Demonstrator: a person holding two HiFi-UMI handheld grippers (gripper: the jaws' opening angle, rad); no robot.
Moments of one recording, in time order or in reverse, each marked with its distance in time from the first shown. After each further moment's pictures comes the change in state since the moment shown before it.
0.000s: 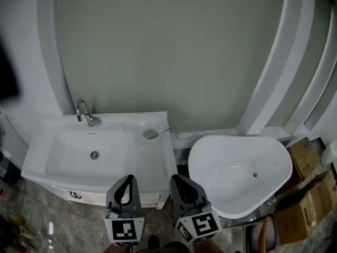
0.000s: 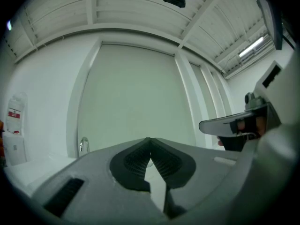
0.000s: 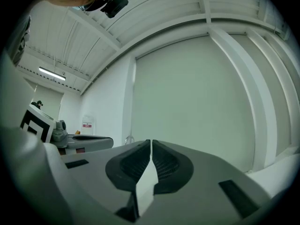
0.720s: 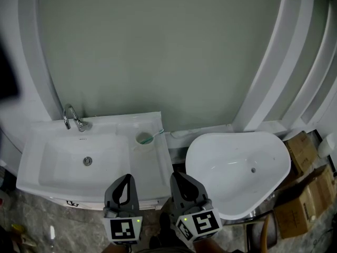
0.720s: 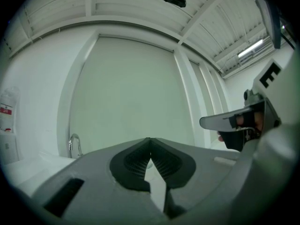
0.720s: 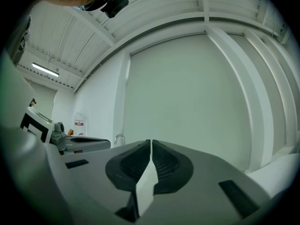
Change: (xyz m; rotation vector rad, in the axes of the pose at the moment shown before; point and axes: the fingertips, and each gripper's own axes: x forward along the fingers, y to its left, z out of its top) left arm 0.060 0.008 -0.019 -0.011 0.031 -0.053; right arm 0.042 -0.039 -0.011 0.004 0.026 -0.067
